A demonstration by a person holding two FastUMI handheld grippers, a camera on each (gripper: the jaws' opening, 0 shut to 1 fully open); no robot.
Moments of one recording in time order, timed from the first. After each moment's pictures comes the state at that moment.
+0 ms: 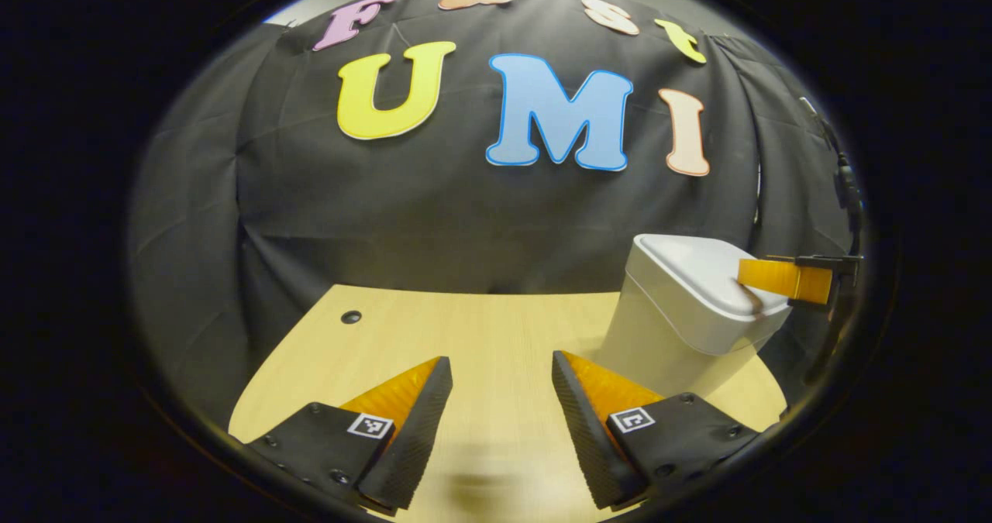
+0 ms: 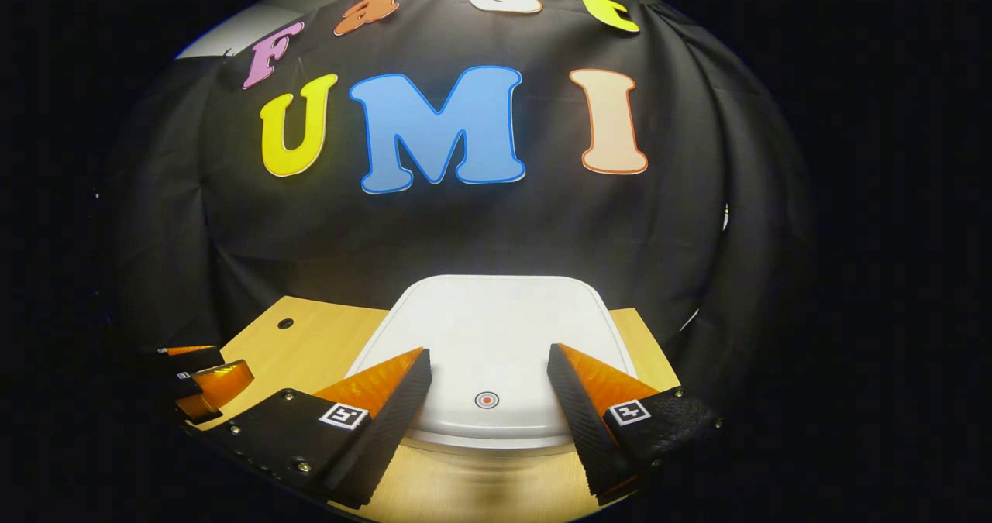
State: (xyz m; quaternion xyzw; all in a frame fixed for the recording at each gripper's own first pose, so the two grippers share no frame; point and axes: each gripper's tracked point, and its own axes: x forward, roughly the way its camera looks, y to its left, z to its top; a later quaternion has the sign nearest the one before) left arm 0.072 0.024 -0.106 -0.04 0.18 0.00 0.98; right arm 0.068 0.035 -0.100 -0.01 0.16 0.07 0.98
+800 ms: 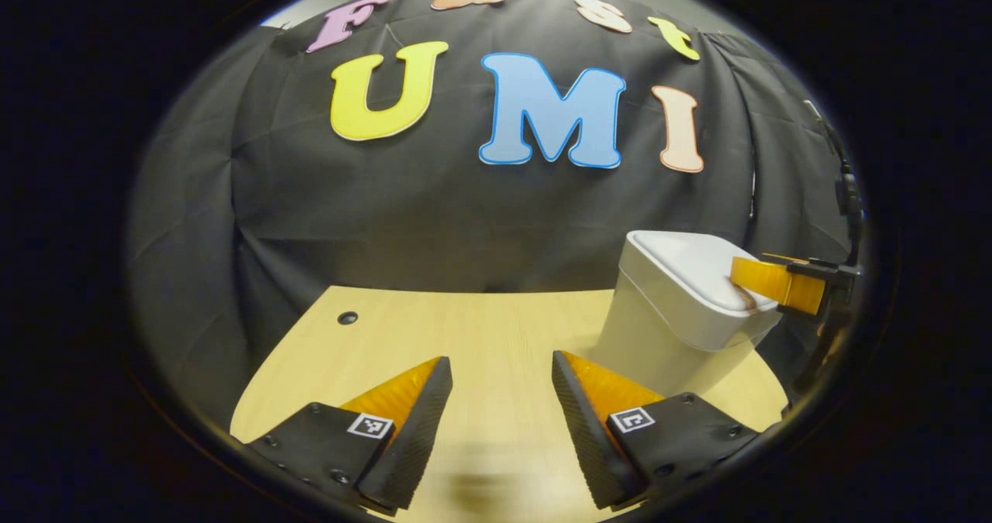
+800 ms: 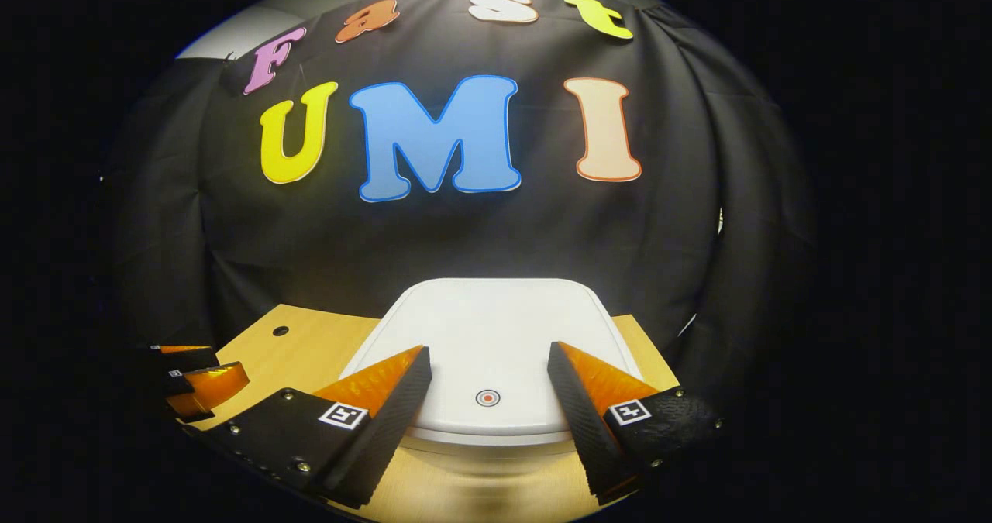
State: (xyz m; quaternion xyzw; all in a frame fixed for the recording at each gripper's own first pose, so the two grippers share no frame) left arm 0.071 0.019 -0.104 -0.03 0.18 -0.01 0.98; right arm 0.068 0.034 -0.102 -0.01 0.13 0.07 0.99
